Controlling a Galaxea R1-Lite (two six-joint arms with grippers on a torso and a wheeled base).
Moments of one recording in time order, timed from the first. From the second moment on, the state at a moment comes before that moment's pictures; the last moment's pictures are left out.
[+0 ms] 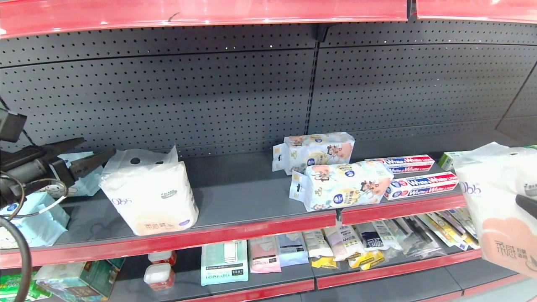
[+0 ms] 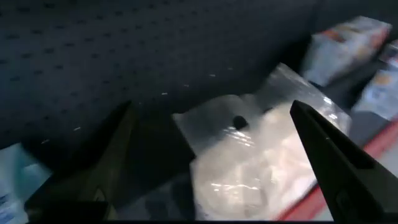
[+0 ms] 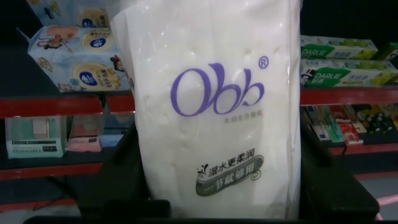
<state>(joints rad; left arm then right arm) 0.40 1.62 -0.56 -1.02 -0.76 0.06 -0.11 0.85 -0.50 -0.11 0.09 -0.15</state>
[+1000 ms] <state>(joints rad) 0.16 0.94 -0.39 -0.35 -0.34 0.00 -0.04 0.84 -0.47 -0.11 0.11 -0.19</state>
